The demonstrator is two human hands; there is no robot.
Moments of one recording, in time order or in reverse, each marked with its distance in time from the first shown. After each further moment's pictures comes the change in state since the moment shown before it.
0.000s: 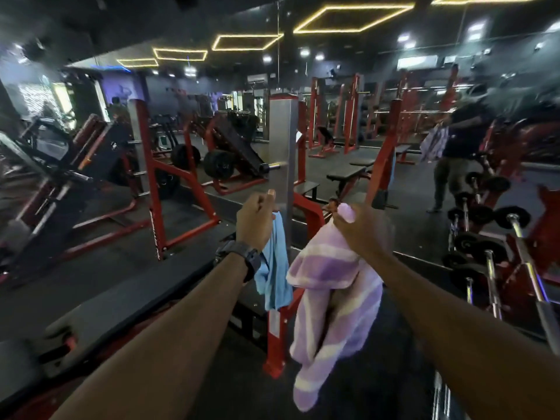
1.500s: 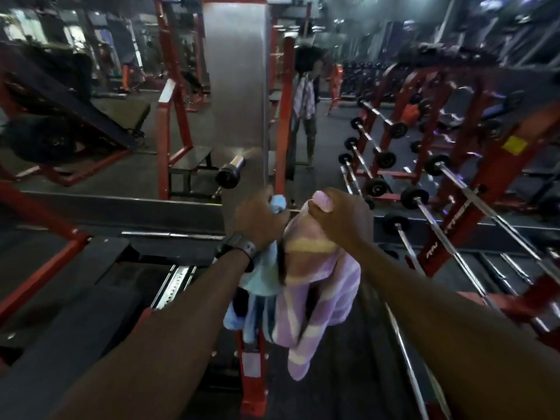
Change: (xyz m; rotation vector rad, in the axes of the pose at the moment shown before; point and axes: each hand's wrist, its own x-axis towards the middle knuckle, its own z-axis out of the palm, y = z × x) left_hand 0.351 -0.223 0.143 0.239 -0.482 0.439; right_hand 0.218 0.014 0.283 -0.363 0.137 0.225
